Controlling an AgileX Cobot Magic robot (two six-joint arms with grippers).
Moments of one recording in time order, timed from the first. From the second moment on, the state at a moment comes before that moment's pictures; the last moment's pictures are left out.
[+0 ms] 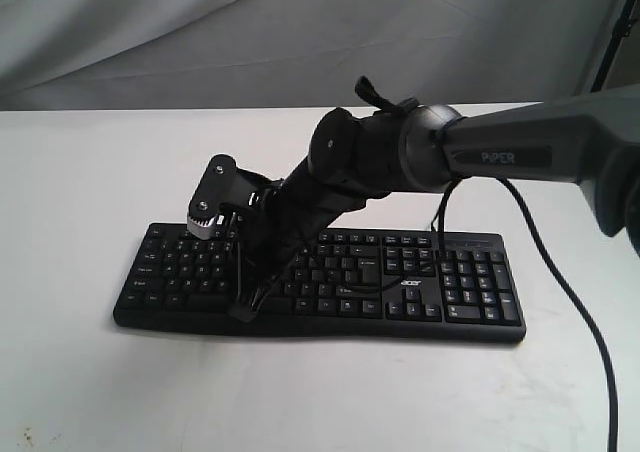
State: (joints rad) left arm -0.18 0.00 0.00 0.04 0.26 -0.02; right arm 0.69 2.20 -1.51 0.69 0.59 -1.22
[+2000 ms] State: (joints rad) left arm -0.18 0.00 0.00 0.04 0.26 -0.02; right arm 0.63 2.19 -1.62 0.68 0.62 -1.19
